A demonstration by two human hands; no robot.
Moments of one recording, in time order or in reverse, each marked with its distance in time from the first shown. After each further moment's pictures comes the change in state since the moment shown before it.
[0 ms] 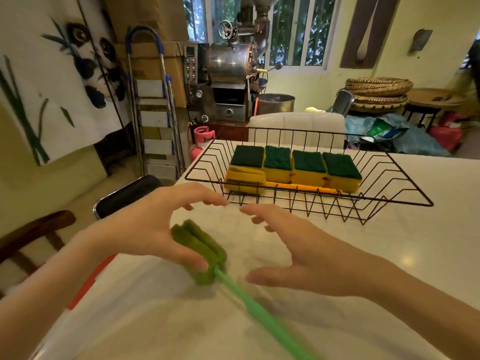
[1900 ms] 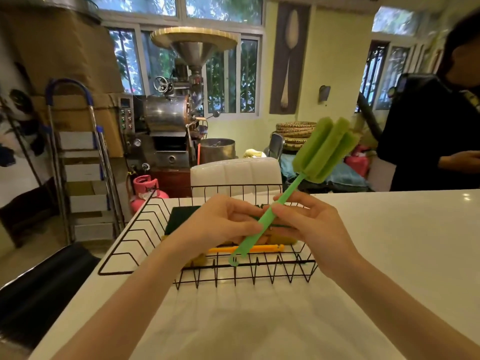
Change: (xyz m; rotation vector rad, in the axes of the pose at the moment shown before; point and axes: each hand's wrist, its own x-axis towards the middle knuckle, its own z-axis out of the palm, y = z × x) left_hand 0.172 0.066 0.015 -0.610 -0.012 -0.020; right_hand 0.001 0.071 -0.086 0.952 0.890 0.202
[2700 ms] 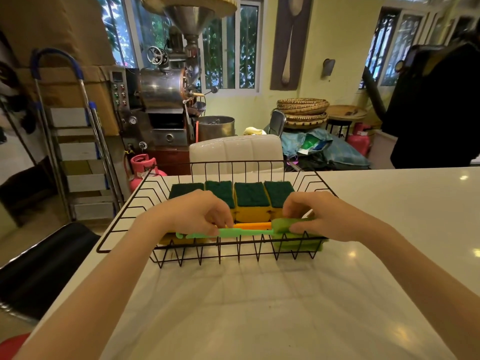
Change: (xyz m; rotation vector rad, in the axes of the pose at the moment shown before) left_hand 0.012 -0.047 -0.039 0.714 -0.298 -0.050; right_hand 0.031 0.022 -0.043 -1.125 -0.473 0.017
